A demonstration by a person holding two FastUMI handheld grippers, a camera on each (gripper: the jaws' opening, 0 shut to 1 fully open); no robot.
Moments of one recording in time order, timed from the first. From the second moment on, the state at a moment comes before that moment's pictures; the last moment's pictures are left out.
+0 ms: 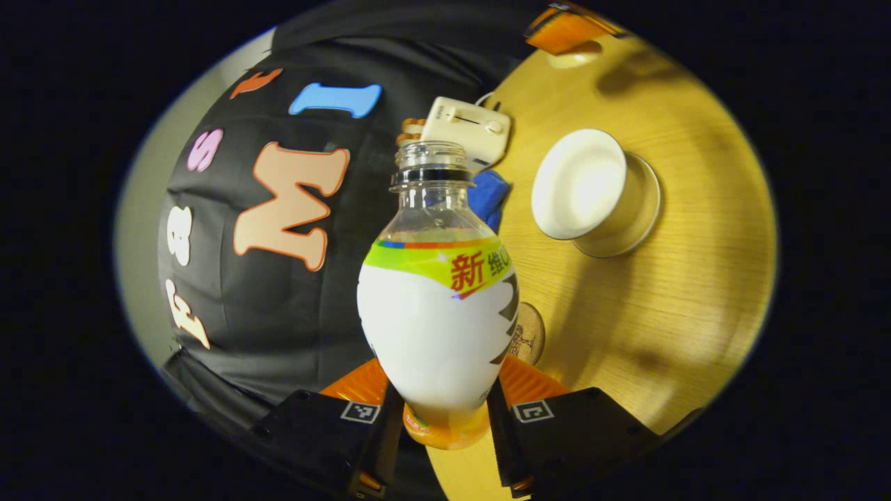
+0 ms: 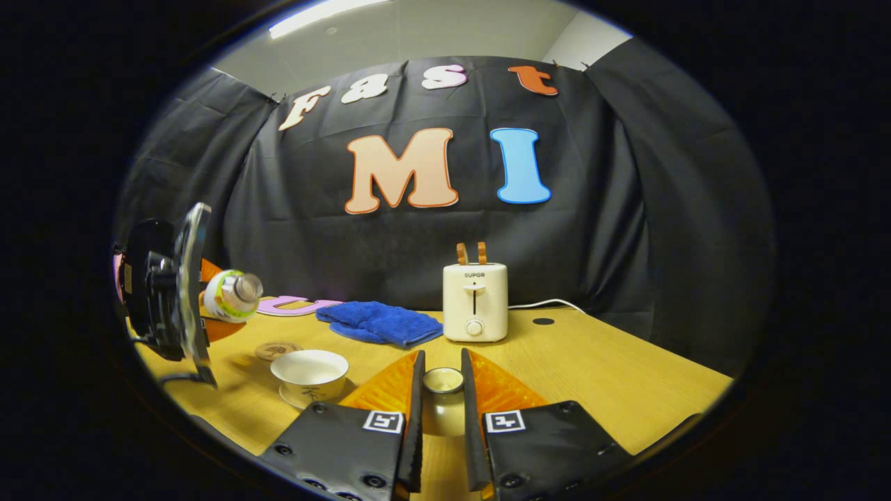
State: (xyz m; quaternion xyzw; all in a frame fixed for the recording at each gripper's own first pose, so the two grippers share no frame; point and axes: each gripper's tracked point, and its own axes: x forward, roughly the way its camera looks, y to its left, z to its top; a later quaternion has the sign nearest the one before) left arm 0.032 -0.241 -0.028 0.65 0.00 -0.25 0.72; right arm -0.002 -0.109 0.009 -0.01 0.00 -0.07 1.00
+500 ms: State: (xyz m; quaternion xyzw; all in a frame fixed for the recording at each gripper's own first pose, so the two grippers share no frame) left arm 0.050 -0.240 -0.031 0.77 0.02 -0.24 0.58; right arm -0.002 -0.112 0.009 -0.01 0.00 -0.08 1.00
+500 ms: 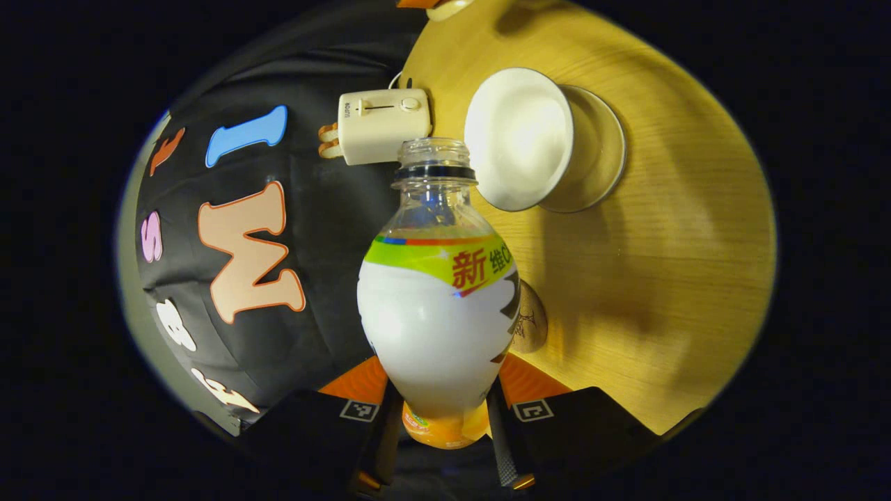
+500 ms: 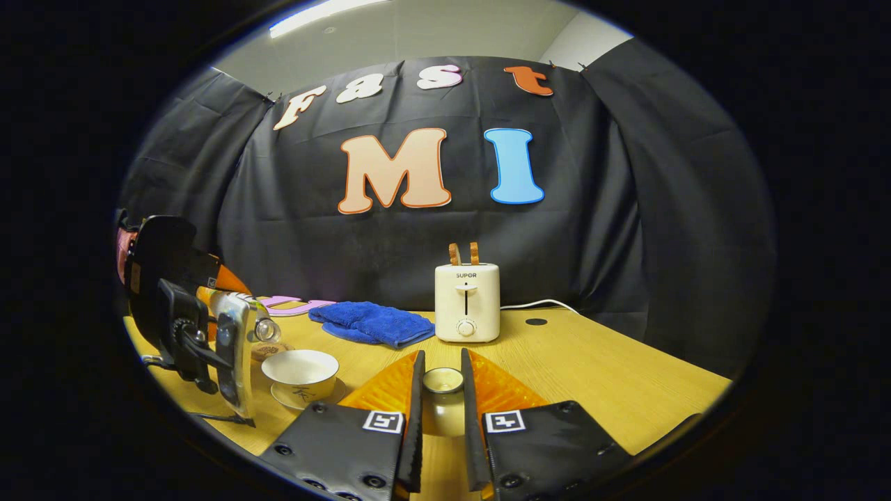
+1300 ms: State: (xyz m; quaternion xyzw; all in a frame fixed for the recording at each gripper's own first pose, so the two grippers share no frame) left arm 0.068 -0.237 0.010 0.86 0.01 -0.20 0.47; right arm -0.002 -0.115 0.009 -0.01 0.00 -0.08 1.00
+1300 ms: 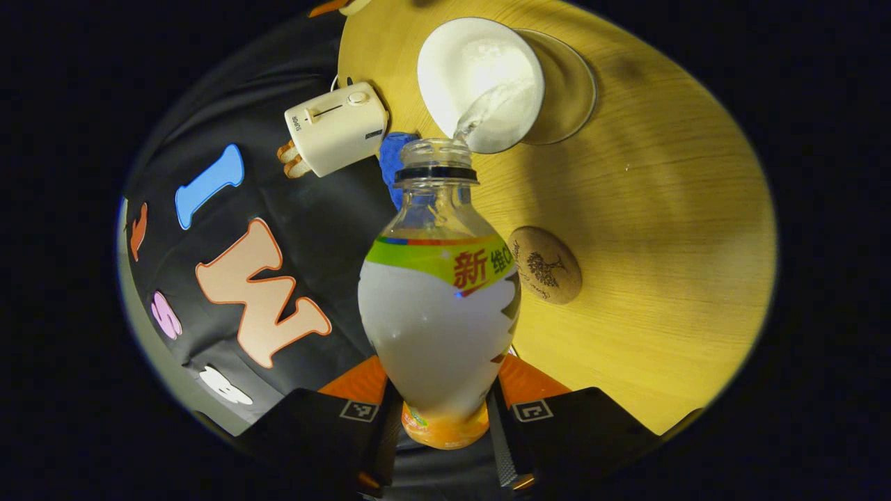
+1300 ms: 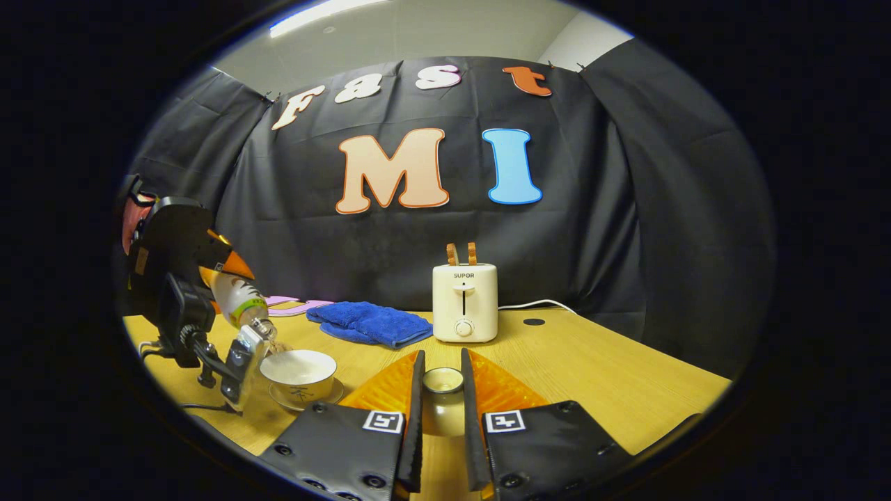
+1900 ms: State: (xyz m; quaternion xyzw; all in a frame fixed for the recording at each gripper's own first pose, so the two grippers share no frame) left arm 0.070 -0.245 0.054 0.89 -0.02 -0.16 0.43; right arm -0.002 -0.116 0.009 -0.01 0.00 -0.09 1.00
